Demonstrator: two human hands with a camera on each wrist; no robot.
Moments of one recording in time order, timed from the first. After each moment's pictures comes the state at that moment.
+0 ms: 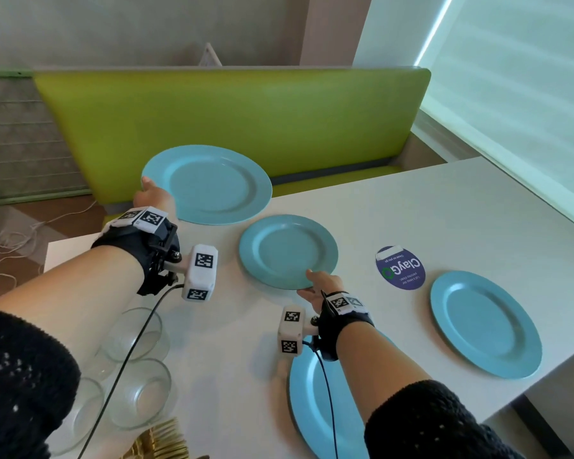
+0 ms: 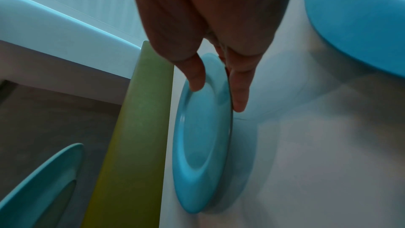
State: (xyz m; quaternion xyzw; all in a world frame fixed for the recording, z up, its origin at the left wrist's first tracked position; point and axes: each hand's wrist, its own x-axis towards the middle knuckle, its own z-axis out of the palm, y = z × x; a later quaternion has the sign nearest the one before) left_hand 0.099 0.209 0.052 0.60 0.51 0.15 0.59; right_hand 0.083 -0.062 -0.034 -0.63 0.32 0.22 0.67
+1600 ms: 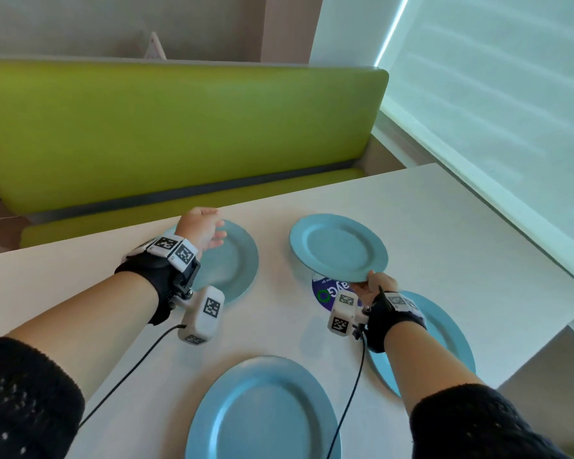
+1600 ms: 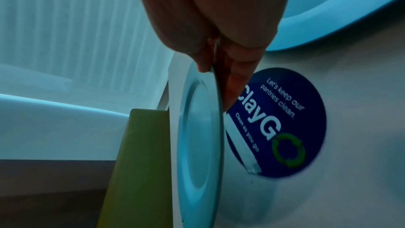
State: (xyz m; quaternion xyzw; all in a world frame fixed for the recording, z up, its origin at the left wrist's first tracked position) left_hand 0.181 0.021 0.030 0.64 0.32 0.00 0.70; right_hand 0.186 -0.276 -0.006 -0.55 0.41 0.05 0.73
